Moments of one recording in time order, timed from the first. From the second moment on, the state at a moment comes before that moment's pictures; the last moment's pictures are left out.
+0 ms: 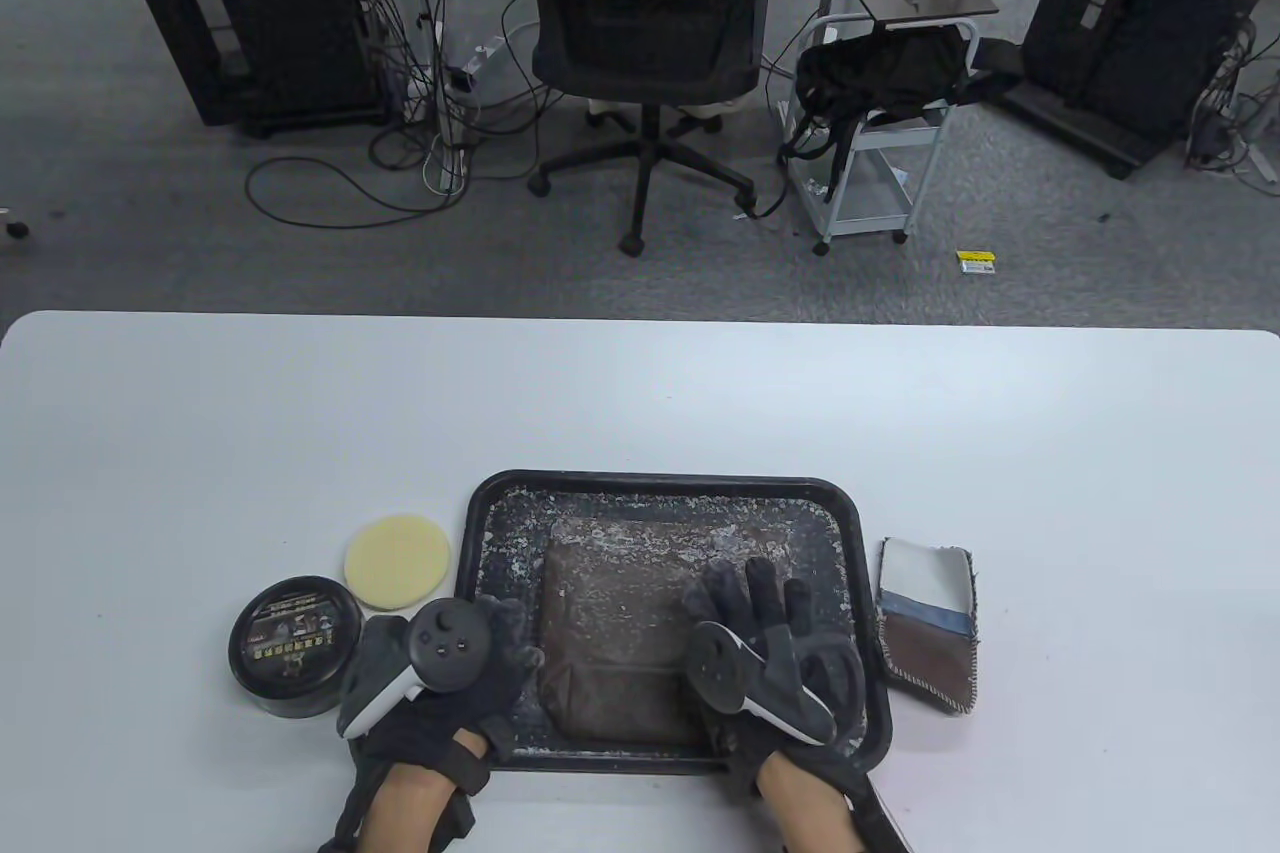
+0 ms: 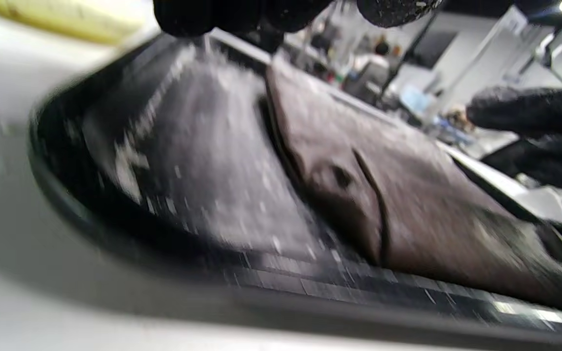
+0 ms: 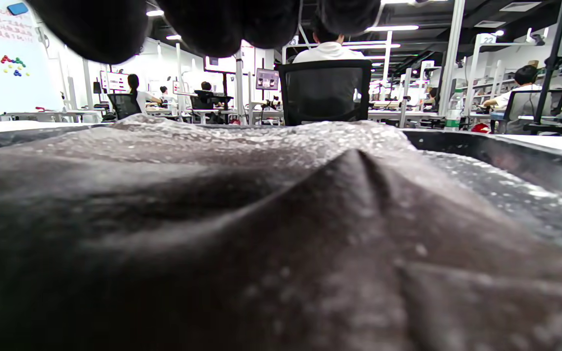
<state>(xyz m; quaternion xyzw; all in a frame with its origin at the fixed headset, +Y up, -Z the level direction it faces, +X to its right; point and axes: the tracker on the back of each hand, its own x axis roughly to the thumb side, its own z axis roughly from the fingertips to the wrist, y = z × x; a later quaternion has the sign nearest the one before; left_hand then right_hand) -0.190 -0.745 -0.308 -0.09 -0.07 0.19 0.97 0.093 -0.734 -0.321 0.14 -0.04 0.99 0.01</state>
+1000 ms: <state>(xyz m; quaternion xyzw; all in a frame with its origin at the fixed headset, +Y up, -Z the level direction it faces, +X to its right) -0.324 -0.781 -0.300 -0.05 0.25 0.30 0.92 0.111 -0.729 -0.321 0.10 -0.07 0.99 0.04</state>
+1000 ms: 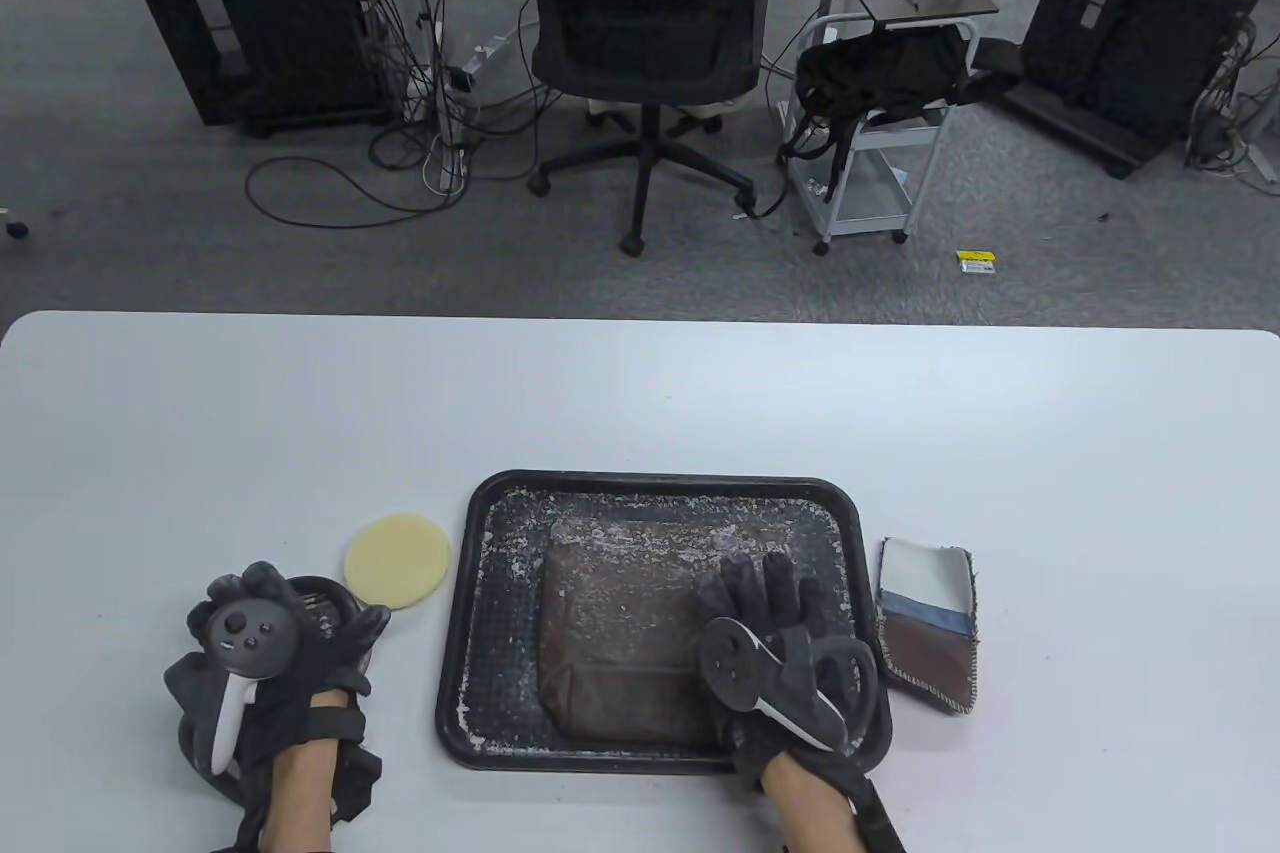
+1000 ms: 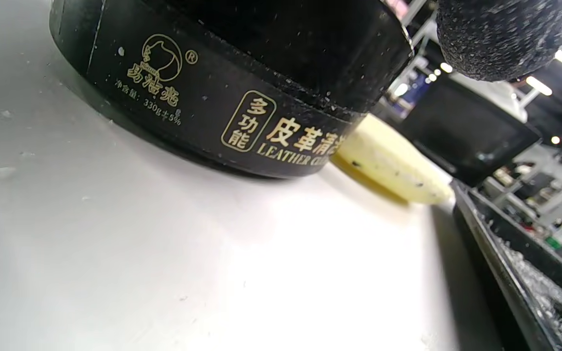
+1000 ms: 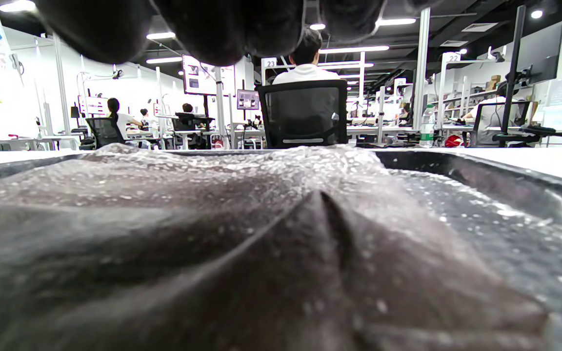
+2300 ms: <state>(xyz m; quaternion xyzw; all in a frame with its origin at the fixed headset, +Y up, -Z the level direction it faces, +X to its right) -0.302 -0.722 -0.272 0.08 0.19 0.37 0.90 0.122 -0.725 -0.321 0.09 -0.07 0.98 0.14</state>
